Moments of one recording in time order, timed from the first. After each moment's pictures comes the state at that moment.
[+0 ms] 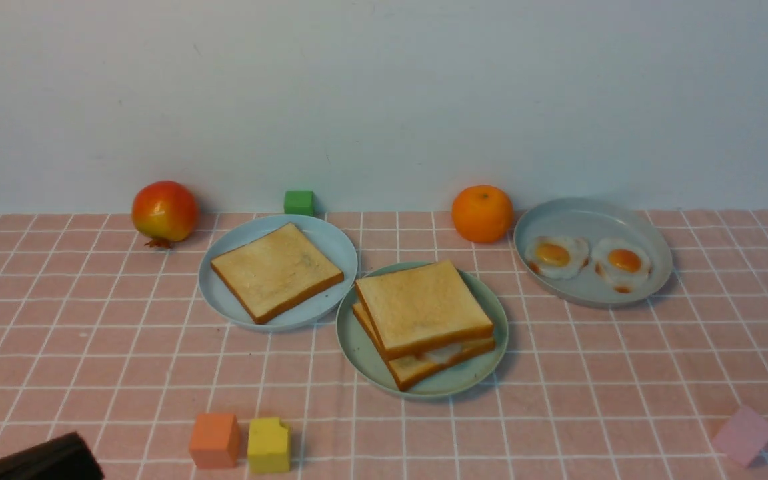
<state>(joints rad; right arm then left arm) 0.96 0.48 -0.97 -0.14 1.23 0.45 -0.71 0.17 -0.28 -0.63 0.09 0.35</state>
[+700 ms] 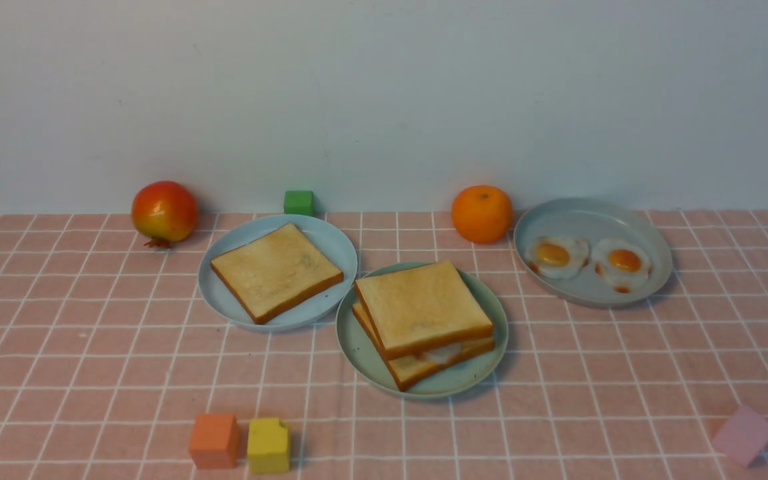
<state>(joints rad) 0.56 0.46 -0.92 -0.11 1.22 0.45 -0.71 0.12 -0.25 -0.63 0.26 0.35</state>
